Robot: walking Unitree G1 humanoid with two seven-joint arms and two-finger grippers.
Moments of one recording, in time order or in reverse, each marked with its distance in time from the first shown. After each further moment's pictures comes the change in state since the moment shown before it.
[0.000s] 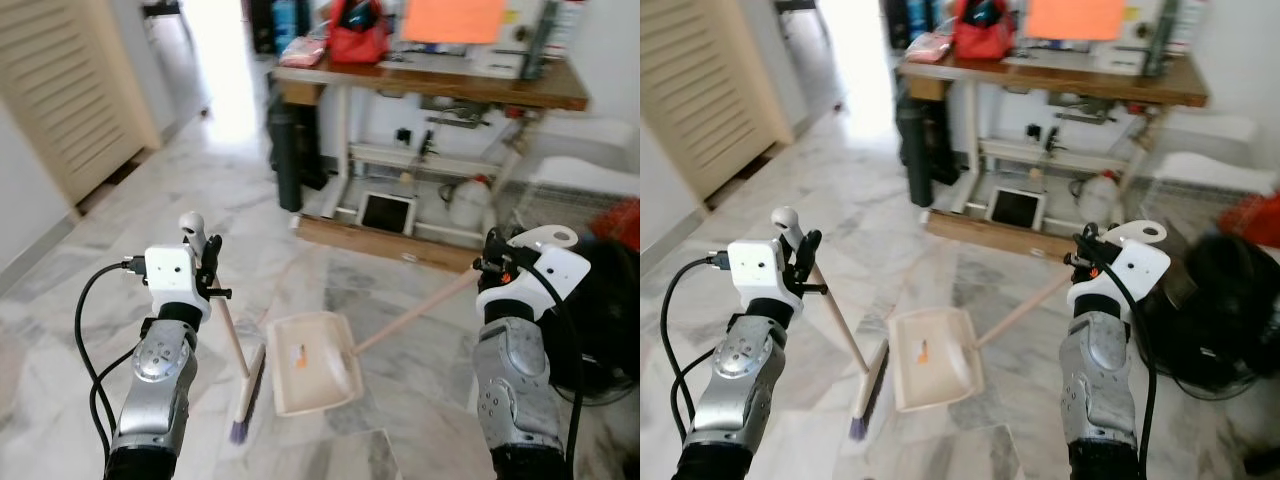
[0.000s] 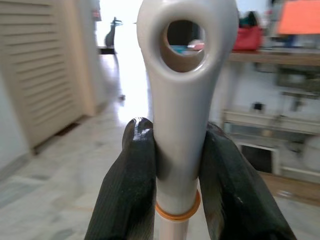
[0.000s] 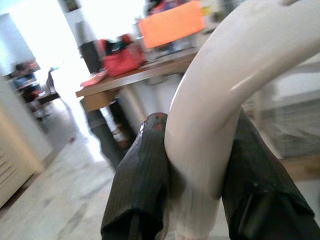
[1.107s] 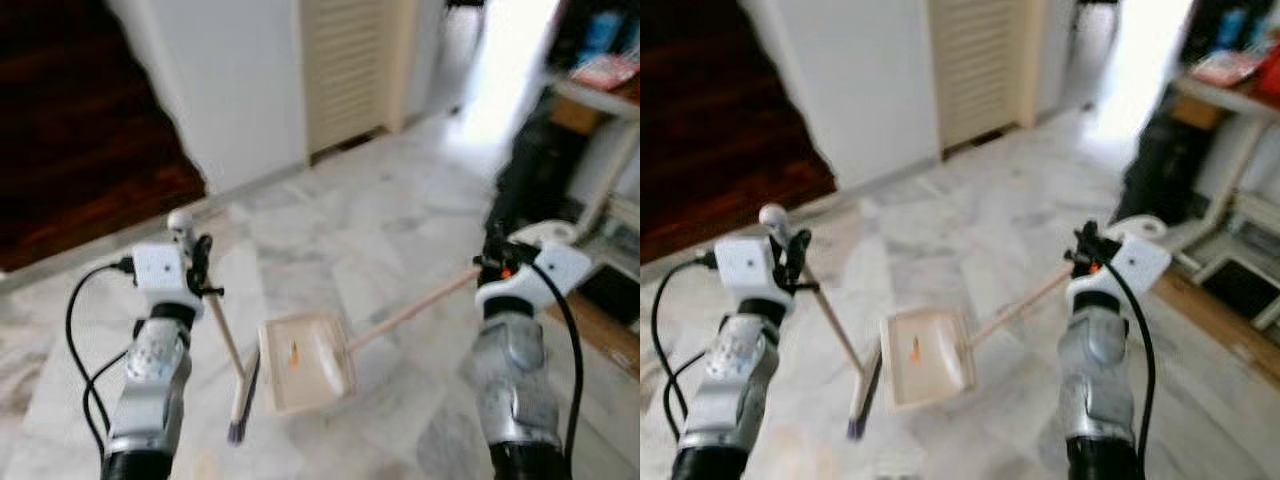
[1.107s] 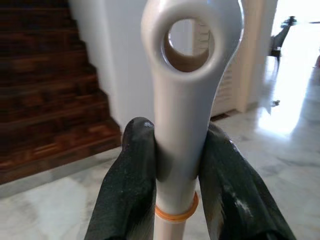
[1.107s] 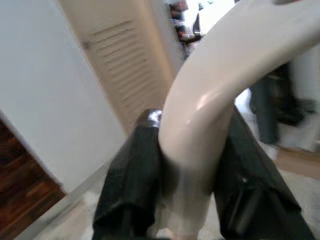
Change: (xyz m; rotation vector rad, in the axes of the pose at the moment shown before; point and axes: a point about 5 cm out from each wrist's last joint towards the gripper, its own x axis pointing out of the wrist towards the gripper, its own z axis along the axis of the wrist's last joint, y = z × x) left arm -0.001 -0.001 0.008 -0.017 -0.010 0.022; right arm 0.004 -0.003 0.006 0.051 -0.004 -0.024
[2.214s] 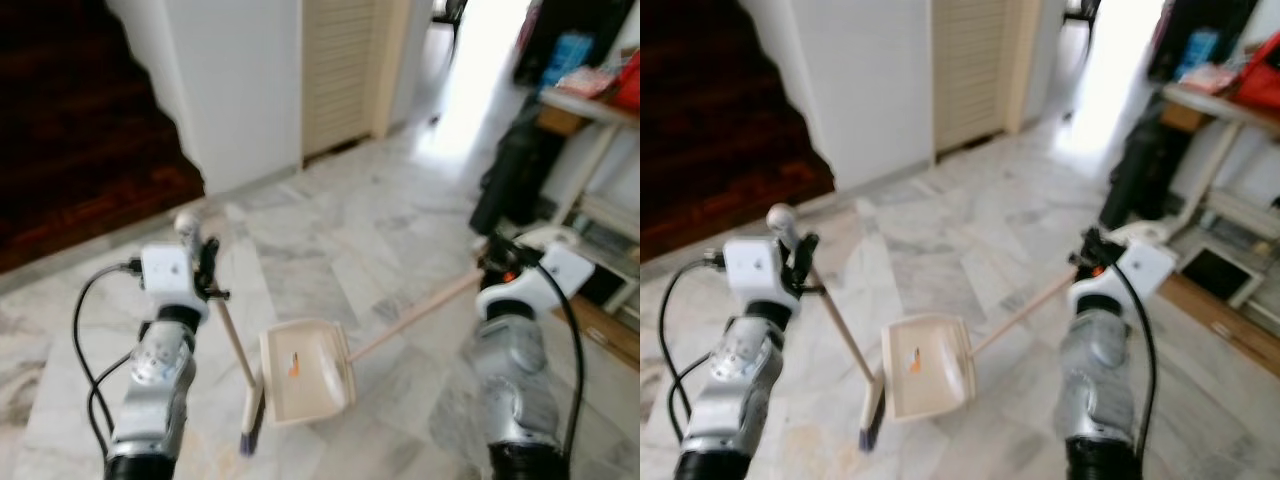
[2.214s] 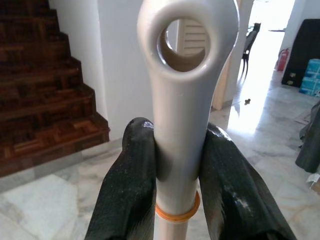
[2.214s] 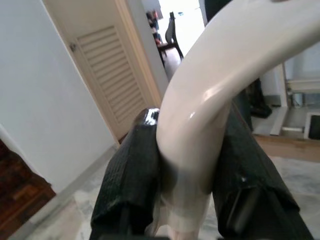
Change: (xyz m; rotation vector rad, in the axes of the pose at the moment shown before) left arm -0.003 0.003 -0.005 -0.010 0.040 0.013; right arm -0.002 0.006 -0.008 0.027 0.050 0.008
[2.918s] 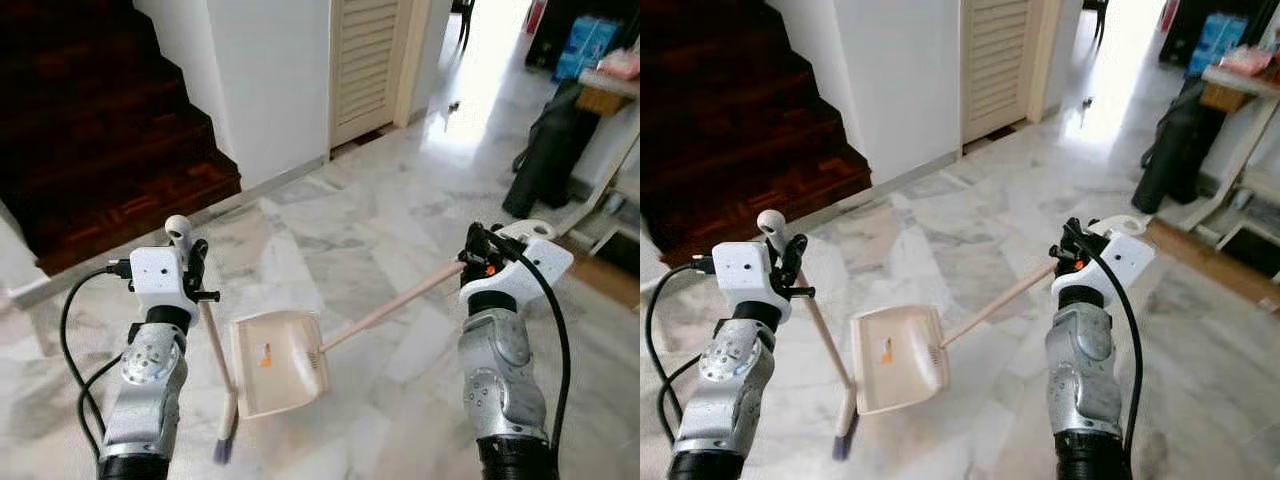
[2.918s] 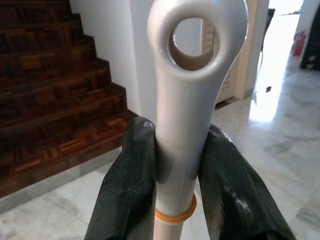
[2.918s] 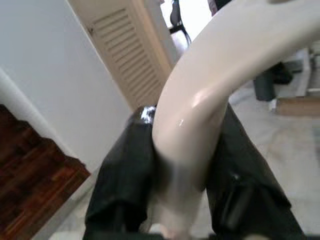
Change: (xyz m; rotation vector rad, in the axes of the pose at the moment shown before) left arm -0.001 -0.004 -0.002 0.011 0.008 -0.011; right arm -0.001 -0.003 -0.002 0.032 0.014 -0.007
